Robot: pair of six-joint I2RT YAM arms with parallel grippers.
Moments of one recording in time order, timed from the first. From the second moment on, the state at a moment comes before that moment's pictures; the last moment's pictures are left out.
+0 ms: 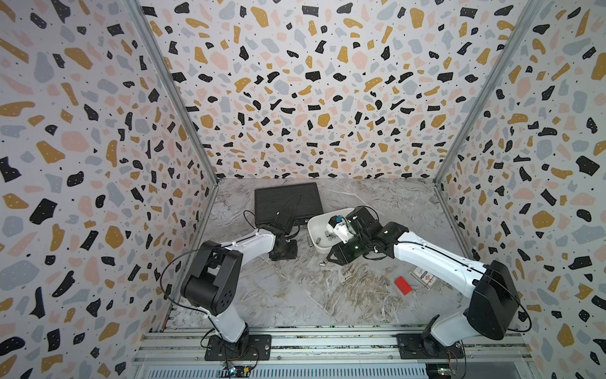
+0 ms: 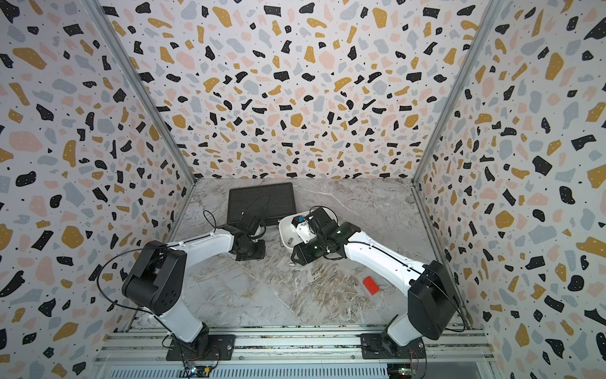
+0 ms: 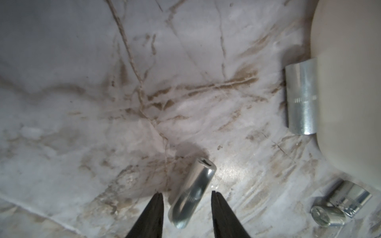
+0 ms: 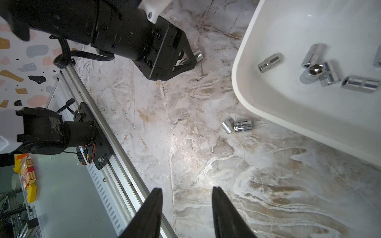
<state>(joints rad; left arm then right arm) -0.39 1.69 0.98 -0.55 0.05 -0.40 0.77 1.51 1.20 -0.66 -0.42 0.23</state>
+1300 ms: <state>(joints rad) -0.41 1.69 1.00 -0.57 0.05 -0.41 0.77 1.50 1.18 -0.65 -0.41 0.24</state>
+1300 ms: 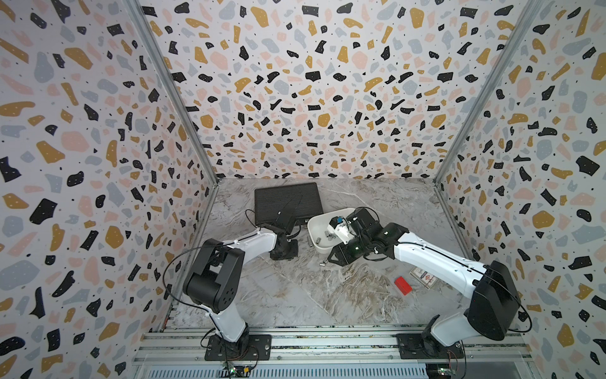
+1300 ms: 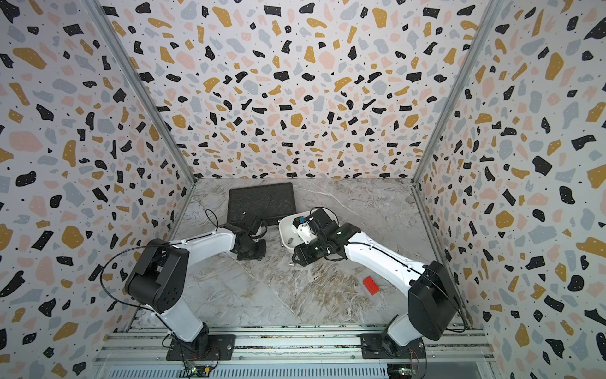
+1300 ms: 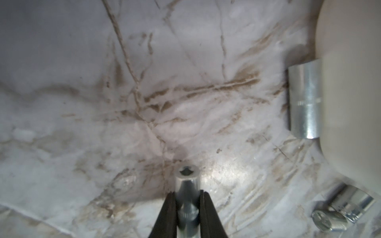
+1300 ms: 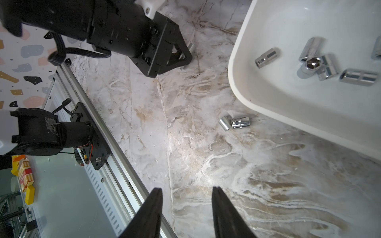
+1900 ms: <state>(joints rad) -0.43 1.55 1.11 -0.65 0.11 -0.43 0.69 1.43 1.13 -0.64 -0.40 0.30</state>
